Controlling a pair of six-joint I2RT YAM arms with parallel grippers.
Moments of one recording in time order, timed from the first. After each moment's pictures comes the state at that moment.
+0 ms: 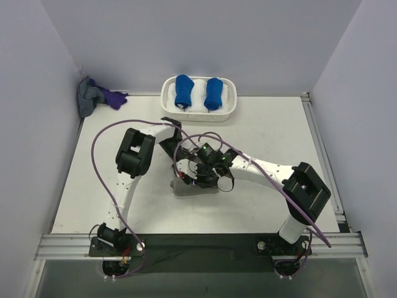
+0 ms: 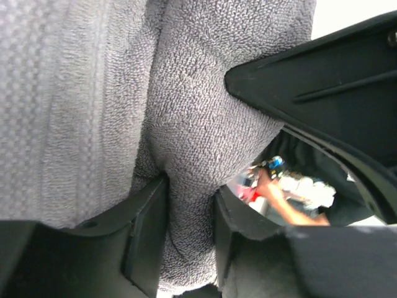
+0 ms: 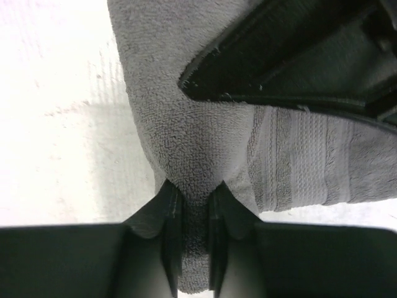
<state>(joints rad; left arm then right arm) -0.45 2.48 1.87 -1.58 0.98 0.76 0.87 1.67 1.09 -0.52 -0.20 -0.67</state>
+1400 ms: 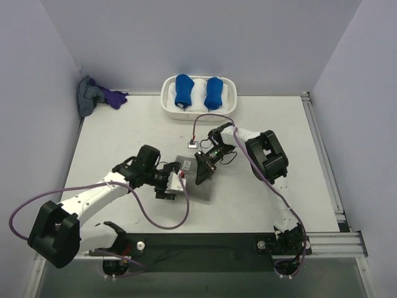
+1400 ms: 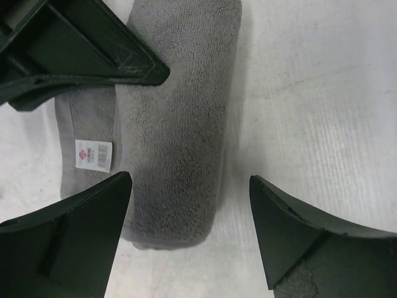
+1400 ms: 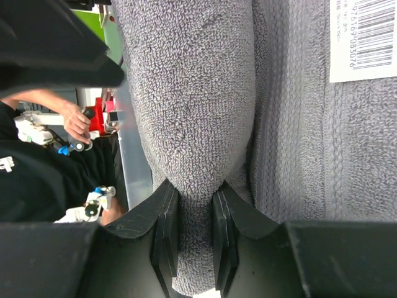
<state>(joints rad) -0.53 1.20 0.72 -0.47 0.66 1.04 0.54 2.31 1.60 -1.07 -1.17 -0.52</state>
